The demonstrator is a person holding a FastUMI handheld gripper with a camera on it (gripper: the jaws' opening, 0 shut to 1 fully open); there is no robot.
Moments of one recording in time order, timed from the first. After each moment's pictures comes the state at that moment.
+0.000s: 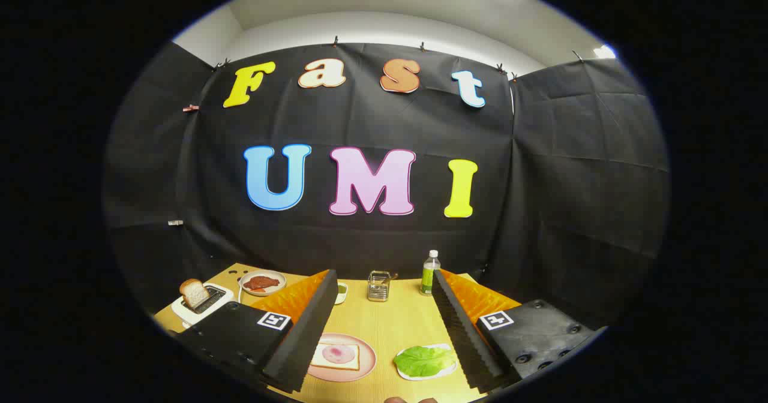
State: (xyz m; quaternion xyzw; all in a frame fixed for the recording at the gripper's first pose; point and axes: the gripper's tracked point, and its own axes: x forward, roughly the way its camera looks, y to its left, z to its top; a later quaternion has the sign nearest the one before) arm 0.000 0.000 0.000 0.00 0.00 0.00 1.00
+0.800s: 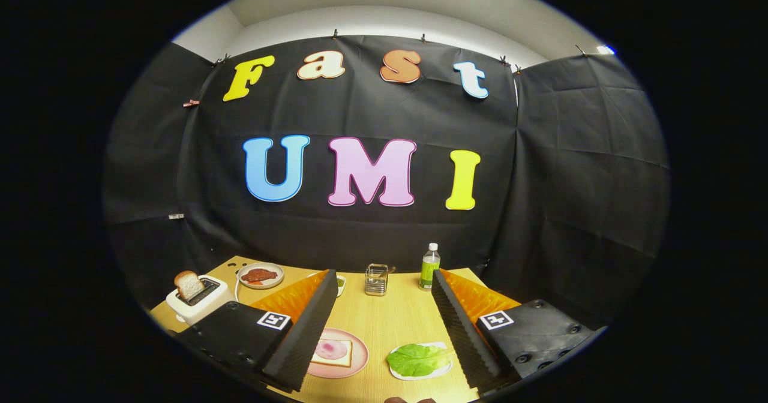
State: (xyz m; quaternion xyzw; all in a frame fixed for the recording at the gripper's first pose) arm 0.017 -0.025 -0.014 0.01 0.02 0.02 1.00
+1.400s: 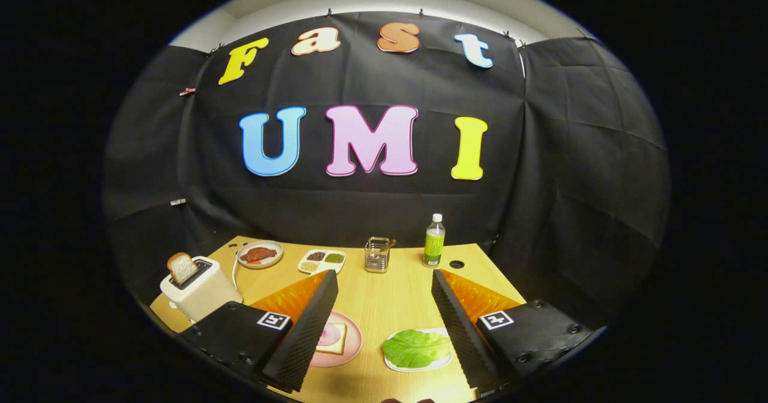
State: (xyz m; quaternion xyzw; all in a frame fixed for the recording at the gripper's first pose) arm 0.046 -0.043 -0.072 0.01 0.09 0.05 0.99
